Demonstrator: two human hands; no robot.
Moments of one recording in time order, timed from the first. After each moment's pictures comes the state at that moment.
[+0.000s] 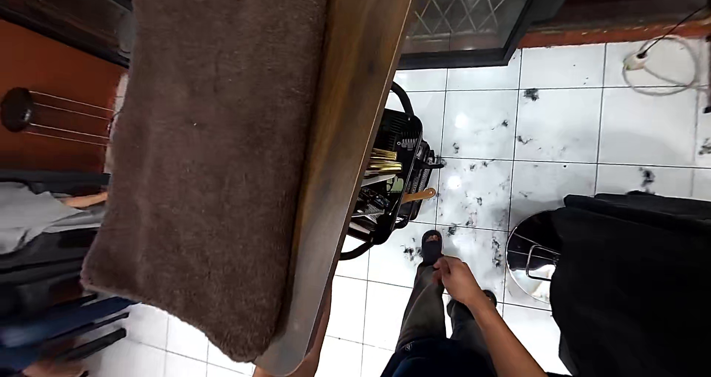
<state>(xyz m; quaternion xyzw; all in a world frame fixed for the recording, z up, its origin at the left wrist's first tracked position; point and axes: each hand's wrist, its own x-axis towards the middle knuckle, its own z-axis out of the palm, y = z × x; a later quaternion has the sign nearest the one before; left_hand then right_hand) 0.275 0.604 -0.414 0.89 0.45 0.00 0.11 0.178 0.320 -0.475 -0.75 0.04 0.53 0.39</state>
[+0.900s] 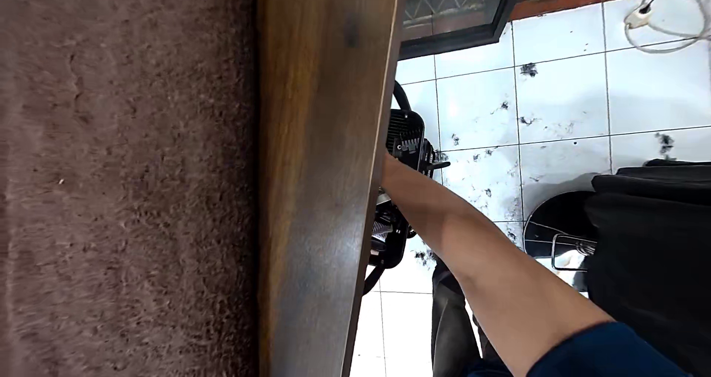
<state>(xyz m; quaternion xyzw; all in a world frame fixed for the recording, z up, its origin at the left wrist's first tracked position) 0.268 0.602 -0.390 0.87 0.11 -0.48 0.05 0.418 0.544 -0.462 -0.87 -0.38 0.31 0.10</state>
